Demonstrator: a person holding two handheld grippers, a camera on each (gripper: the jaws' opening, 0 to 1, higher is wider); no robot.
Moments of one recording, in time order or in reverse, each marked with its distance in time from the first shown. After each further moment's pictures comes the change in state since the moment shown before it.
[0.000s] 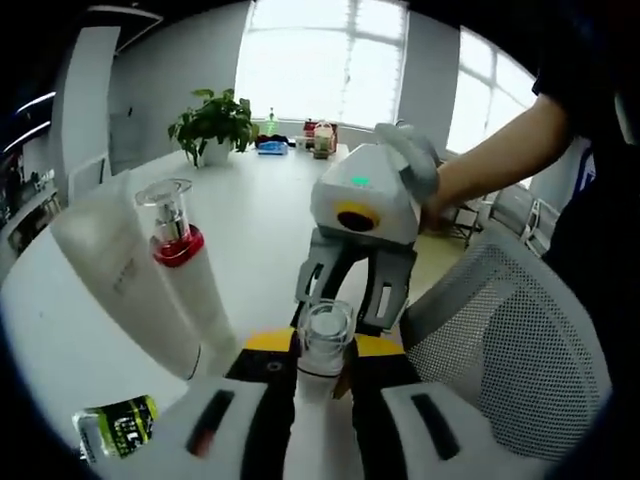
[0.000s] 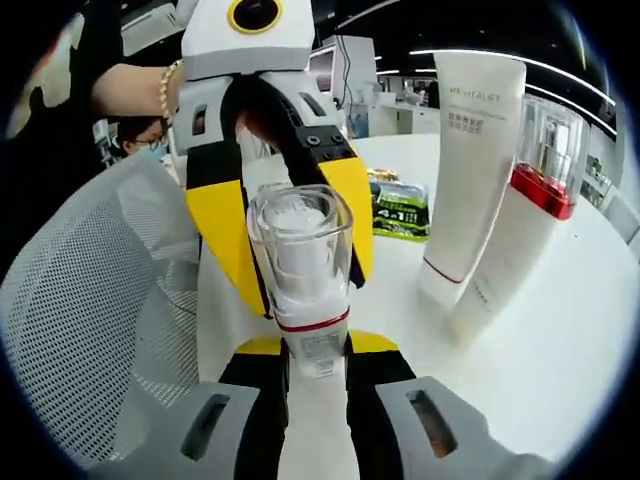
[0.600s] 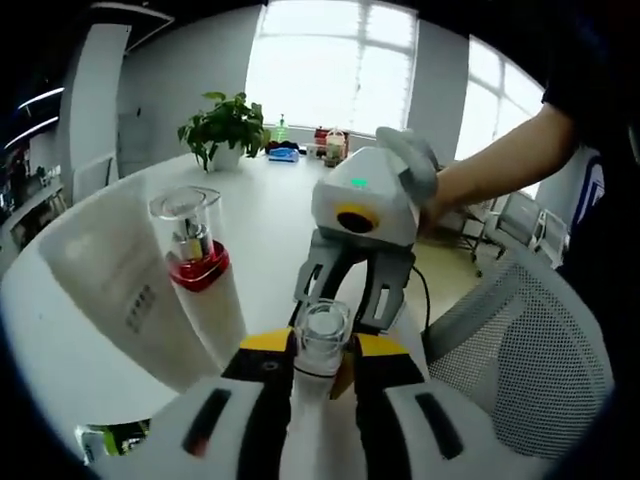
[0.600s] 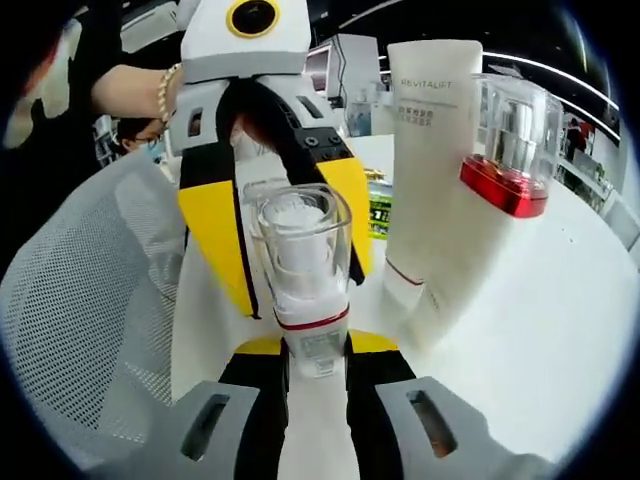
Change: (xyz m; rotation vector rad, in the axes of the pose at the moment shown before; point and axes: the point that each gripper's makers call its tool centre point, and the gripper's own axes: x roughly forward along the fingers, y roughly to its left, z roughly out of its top) left arm 0.015 0.030 0.013 -0.024 -0.034 0.028; right arm -0.009 -0.035 -0.002 -0.027 0.015 0.007
